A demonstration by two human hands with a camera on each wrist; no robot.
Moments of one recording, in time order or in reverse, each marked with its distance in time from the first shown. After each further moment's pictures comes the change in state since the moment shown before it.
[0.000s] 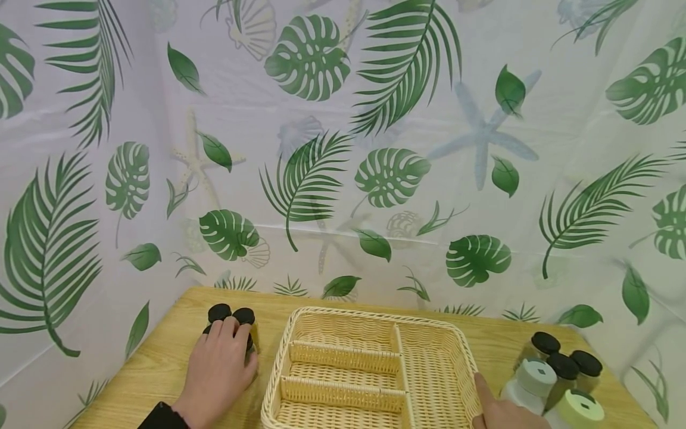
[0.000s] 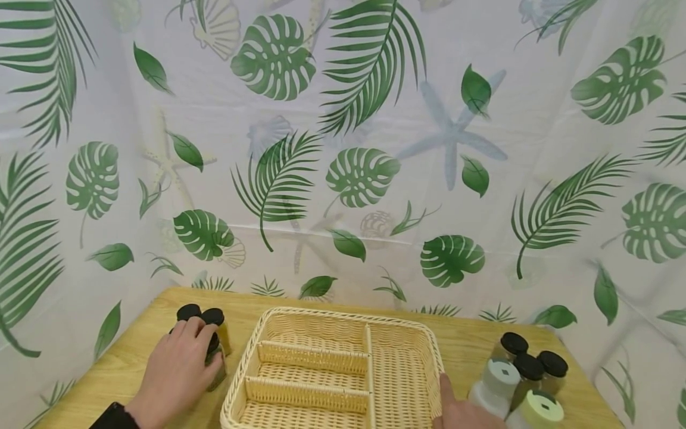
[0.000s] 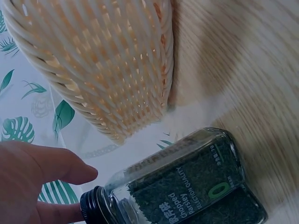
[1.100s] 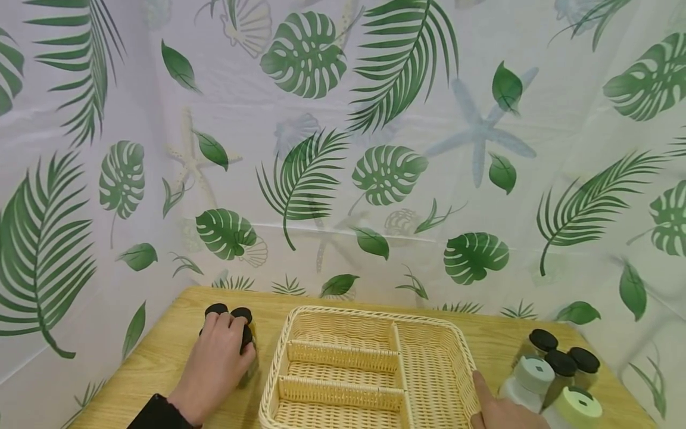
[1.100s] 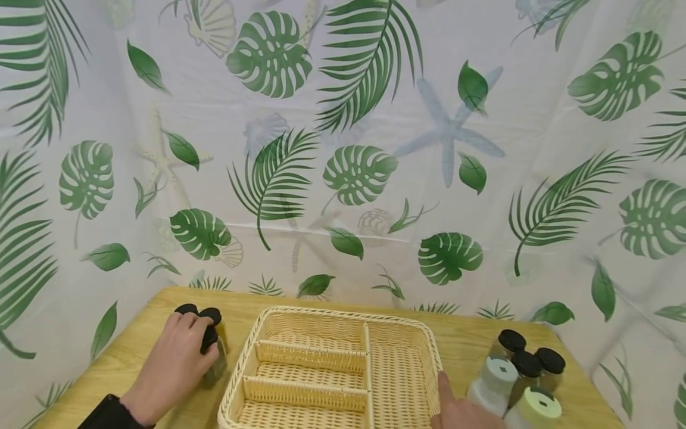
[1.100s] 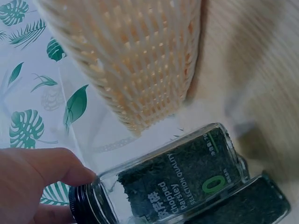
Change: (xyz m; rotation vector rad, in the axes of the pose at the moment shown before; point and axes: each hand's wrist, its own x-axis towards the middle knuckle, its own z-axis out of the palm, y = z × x) left_hand 0.011 -0.001 -0.010 -0.141 -0.025 -0.006; right_hand 0.005 0.006 0.008 -0.058 0.031 0.030
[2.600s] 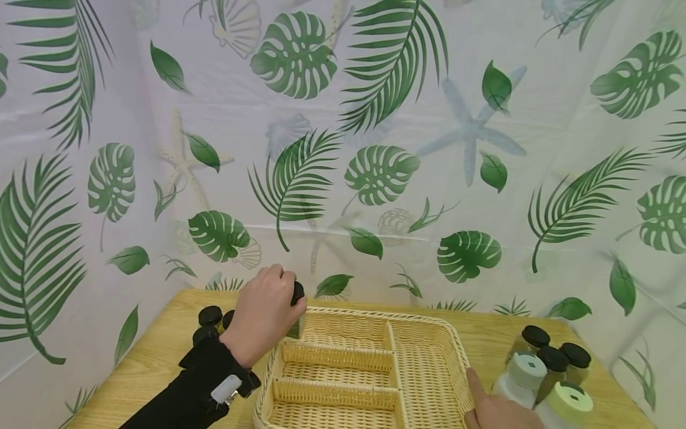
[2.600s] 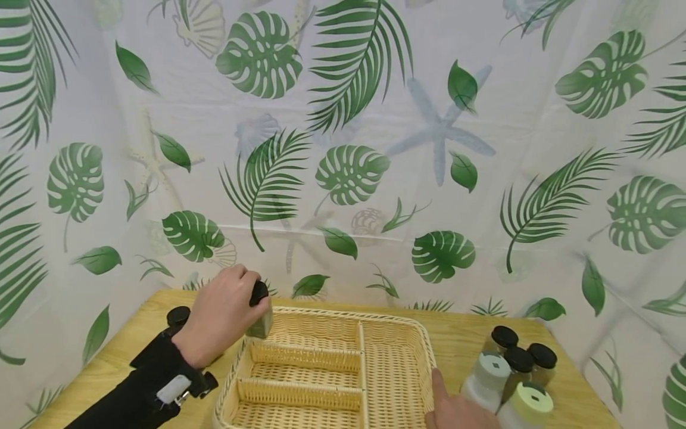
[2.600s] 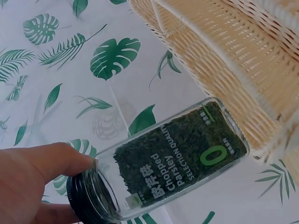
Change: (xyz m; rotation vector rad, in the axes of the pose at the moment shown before) left_hand 0.080 0.065 -0.021 0.005 0.097 0.197; right_hand -0.007 -0.003 -0.004 0.045 0.047 -0.029
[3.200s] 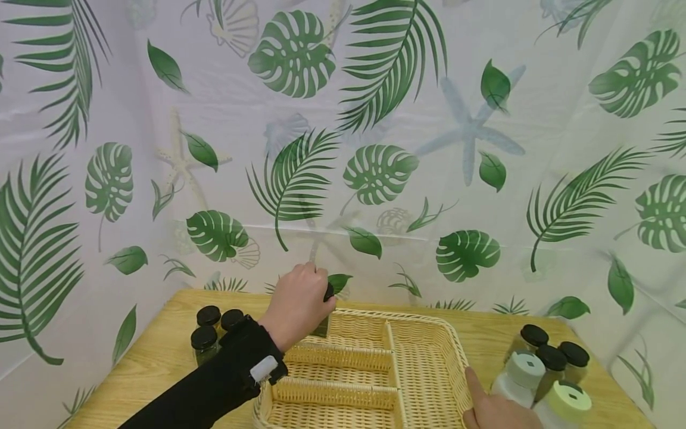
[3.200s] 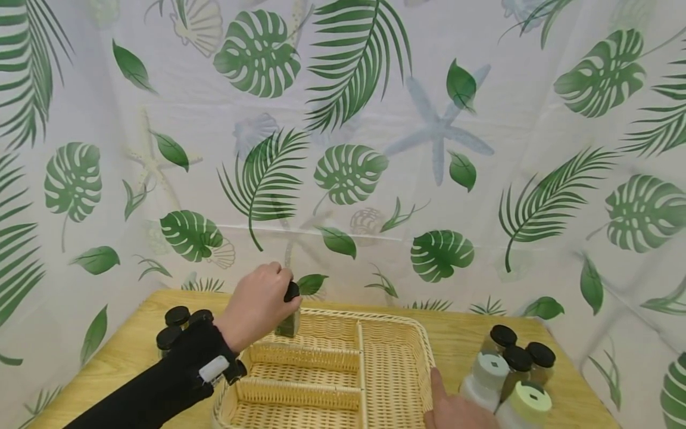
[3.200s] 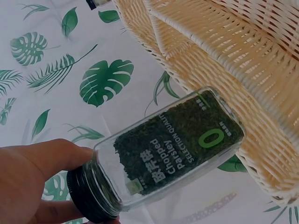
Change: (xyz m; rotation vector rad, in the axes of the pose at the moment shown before) left_hand 0.033 0.032 0.024 -0.052 -0.138 0.021; right_hand -0.003 -0.003 -0.001 -0.021 0.008 0.037
